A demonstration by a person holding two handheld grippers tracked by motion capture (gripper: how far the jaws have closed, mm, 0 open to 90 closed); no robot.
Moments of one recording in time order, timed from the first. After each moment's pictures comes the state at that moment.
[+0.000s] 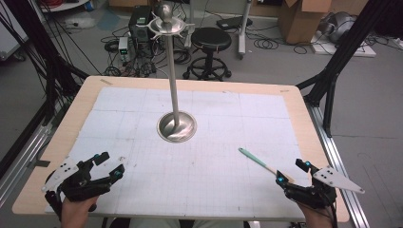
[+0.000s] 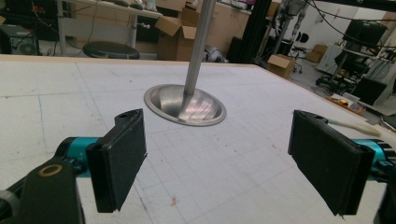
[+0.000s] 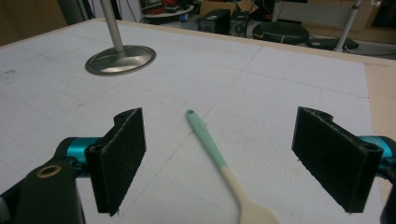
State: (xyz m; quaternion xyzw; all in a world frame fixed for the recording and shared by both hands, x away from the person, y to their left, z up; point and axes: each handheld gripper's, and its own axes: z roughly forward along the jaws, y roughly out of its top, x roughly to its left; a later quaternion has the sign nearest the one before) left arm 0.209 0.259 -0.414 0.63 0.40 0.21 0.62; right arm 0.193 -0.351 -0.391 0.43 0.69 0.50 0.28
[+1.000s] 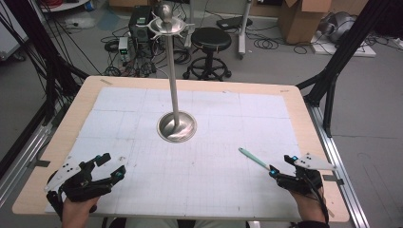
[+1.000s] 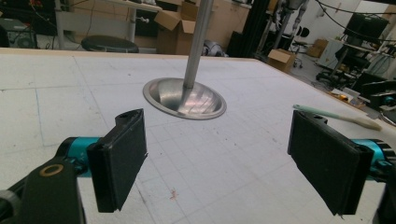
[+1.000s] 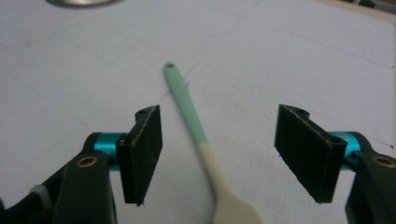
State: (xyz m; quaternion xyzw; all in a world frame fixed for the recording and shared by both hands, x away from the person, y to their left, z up) left arm 0.209 0.257 -0.418 0.64 0.40 0.21 0.62; right arm 0.241 -0.344 -0.414 0.43 0.77 0.40 0.25
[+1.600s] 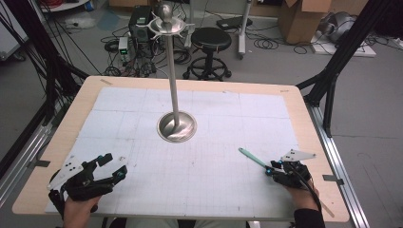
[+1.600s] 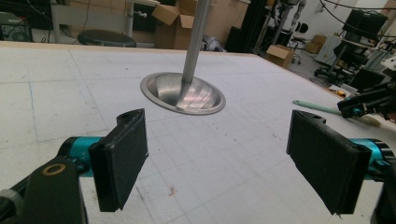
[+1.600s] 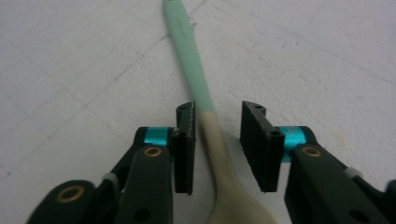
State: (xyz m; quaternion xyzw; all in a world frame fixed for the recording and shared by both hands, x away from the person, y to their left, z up) left arm 0.211 0.256 -0.421 0.65 0.41 0.20 0.61; right arm 0.271 -0.341 -0.442 0.42 0.82 0.34 0.18
